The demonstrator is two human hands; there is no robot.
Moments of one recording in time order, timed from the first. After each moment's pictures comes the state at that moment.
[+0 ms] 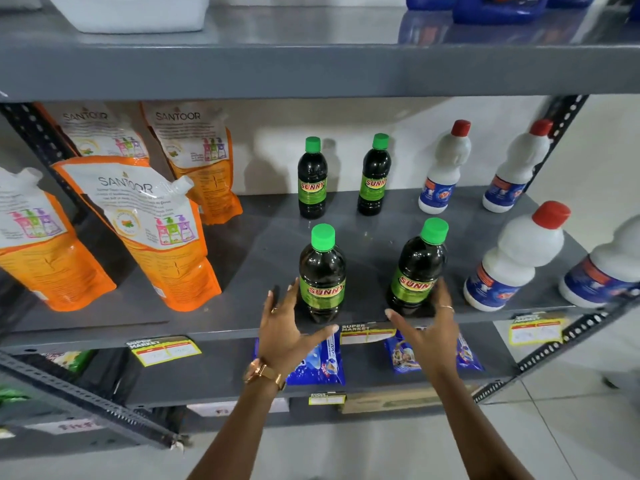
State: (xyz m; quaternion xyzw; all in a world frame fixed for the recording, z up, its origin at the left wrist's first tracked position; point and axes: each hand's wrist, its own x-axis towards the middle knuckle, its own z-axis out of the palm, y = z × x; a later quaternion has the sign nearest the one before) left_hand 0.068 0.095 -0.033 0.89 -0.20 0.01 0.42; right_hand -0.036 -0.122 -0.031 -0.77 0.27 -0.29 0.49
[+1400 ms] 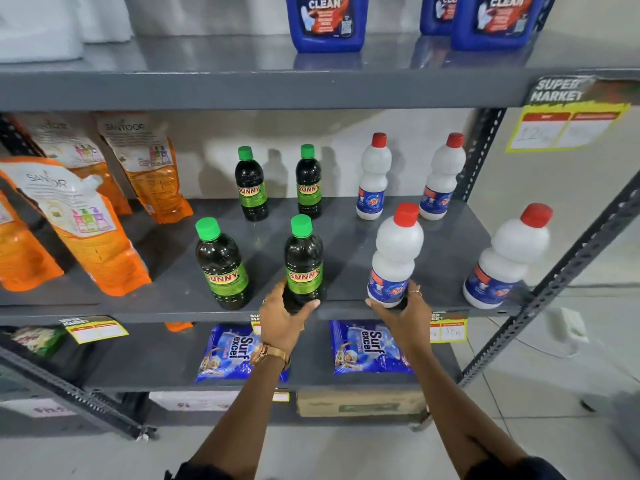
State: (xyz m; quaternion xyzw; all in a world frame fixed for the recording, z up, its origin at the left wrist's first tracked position) left_hand -0.001 -0.067 -0.031 0.84 -0.11 0.11 0.53; right_hand -0.085 -0.276 -0.028 -0.80 0.23 -0.23 0.51
